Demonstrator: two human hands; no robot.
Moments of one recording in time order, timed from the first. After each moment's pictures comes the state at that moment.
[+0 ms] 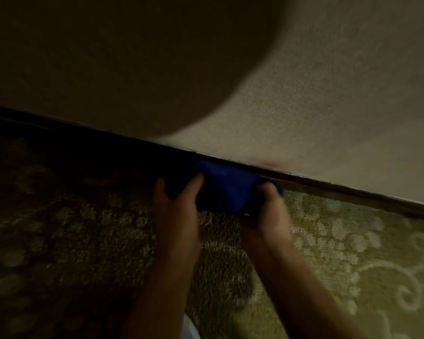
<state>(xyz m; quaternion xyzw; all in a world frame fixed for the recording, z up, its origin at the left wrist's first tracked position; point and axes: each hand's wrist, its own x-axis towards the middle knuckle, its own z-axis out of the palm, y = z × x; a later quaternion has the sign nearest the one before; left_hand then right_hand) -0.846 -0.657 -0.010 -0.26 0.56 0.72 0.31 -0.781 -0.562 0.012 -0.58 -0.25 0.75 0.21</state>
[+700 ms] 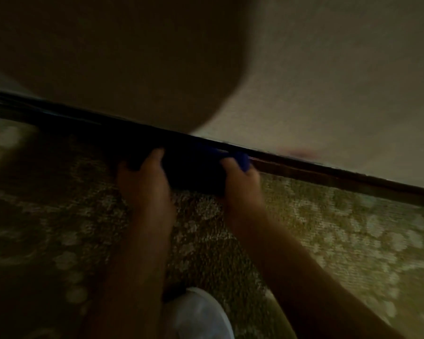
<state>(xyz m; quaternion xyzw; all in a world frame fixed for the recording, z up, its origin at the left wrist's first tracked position) -0.915 -0.701 -0.012 -0.34 0.59 0.70 0.20 -0.843 -0.609 -0.001 -0.54 -0.39 0.73 0.11</state>
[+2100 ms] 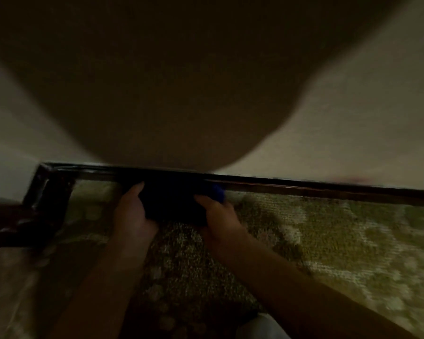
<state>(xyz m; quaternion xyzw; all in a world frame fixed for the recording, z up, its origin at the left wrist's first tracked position) -1.006 -0.789 0.024 -0.34 0.57 0.71 0.25 -0.919 -0.699 0.009 -0.49 -0.23 0.84 -0.01</state>
